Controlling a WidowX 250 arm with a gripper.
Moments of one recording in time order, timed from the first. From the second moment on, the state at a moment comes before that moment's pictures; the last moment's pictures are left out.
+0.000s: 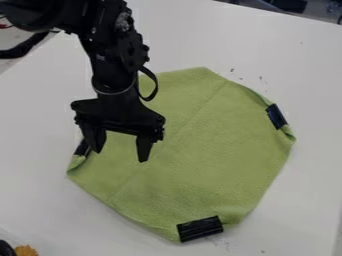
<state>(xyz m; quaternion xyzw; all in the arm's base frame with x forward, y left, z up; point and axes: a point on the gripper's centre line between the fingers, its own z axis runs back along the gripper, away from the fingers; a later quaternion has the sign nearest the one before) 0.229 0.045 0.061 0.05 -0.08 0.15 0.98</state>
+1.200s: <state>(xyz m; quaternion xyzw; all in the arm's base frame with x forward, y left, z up) 0.191 -0.092 0.007 -0.09 -0.04 0.19 0.98</state>
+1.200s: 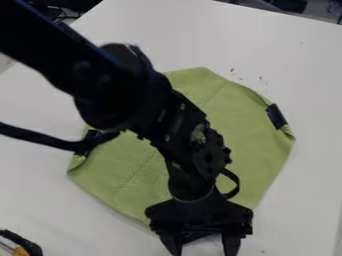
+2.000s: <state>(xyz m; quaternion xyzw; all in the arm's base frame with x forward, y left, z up) 0.210 -0.078 0.003 -0.07 -0.02 0.16 0.98</state>
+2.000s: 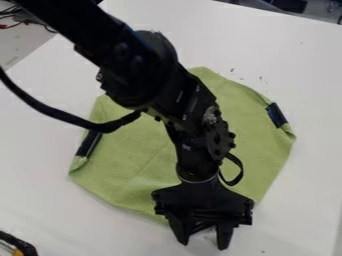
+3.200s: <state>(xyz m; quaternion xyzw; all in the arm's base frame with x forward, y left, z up) 0.192 -0.088 0.053 0.01 0.01 0.20 0.98</state>
